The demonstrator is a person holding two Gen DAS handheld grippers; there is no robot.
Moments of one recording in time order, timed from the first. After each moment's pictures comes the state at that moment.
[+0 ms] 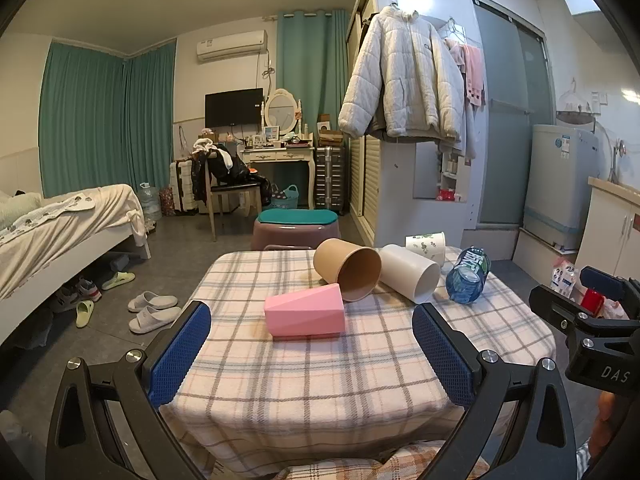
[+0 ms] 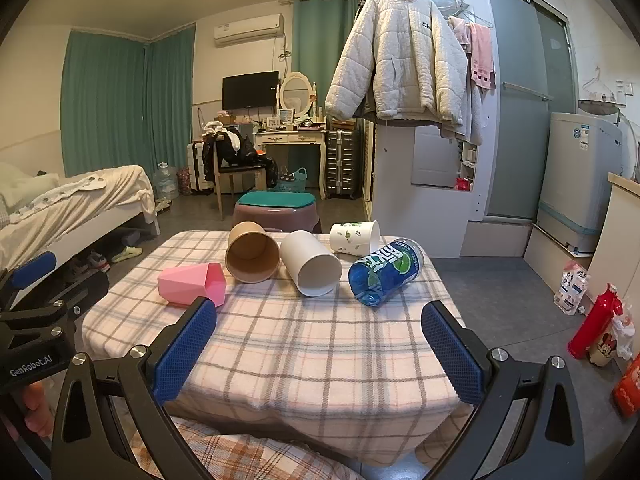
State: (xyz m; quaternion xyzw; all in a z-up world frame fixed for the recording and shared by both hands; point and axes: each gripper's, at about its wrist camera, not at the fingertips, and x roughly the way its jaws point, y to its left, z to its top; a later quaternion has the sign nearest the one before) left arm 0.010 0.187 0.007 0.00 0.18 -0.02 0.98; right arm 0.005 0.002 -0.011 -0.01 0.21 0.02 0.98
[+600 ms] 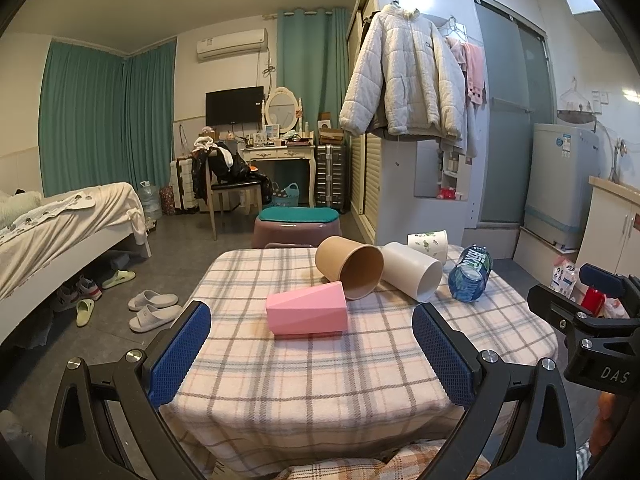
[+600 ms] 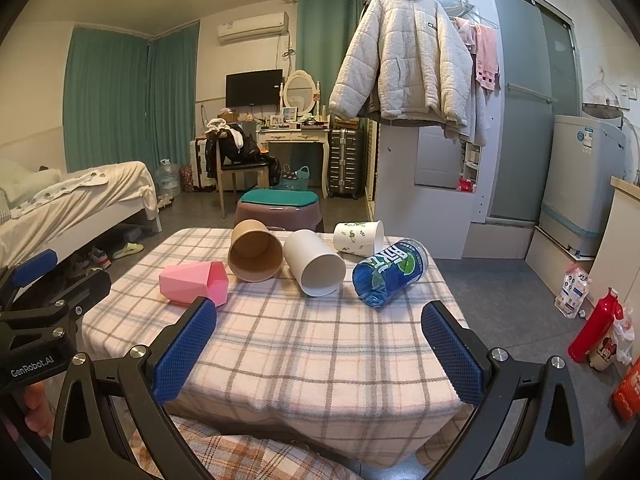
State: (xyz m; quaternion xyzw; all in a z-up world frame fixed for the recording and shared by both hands) left arm 0.015 0.191 0.005 0.00 0.18 -0.03 0.98; right arm 0.008 0.005 -0.012 -0.01 0.21 0.02 0.98
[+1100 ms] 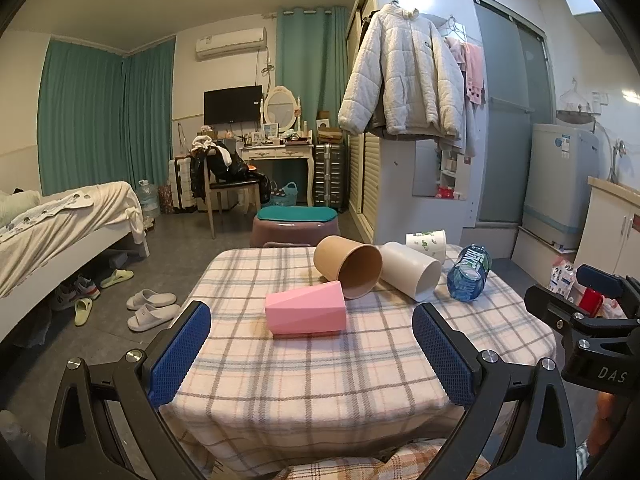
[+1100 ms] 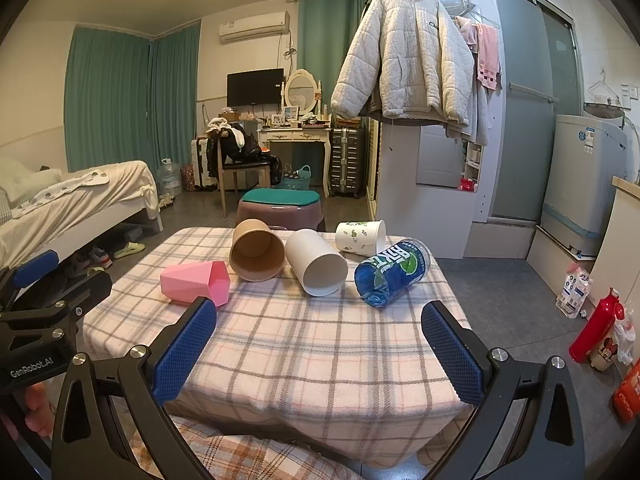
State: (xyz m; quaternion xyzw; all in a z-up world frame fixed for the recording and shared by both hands) left arm 0.016 0.192 -0.003 0.00 0.18 -0.03 0.98; right arm 0.011 0.008 -0.012 -0.01 0.21 0.02 0.98
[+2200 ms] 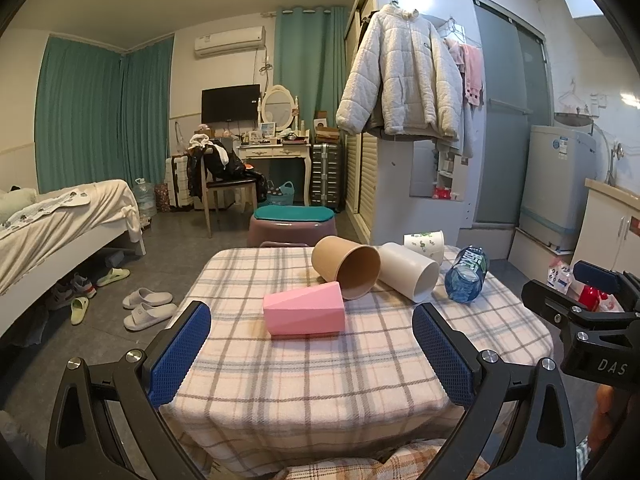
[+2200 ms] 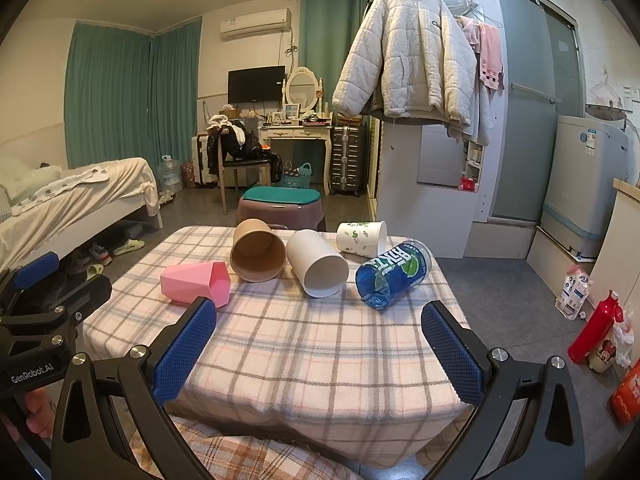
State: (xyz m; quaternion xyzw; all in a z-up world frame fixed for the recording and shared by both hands) left arm 0.015 0.193 -0.001 0.00 0.18 -0.03 0.98; right arm 0.013 0.011 -0.012 -0.02 0.21 0.02 0.98
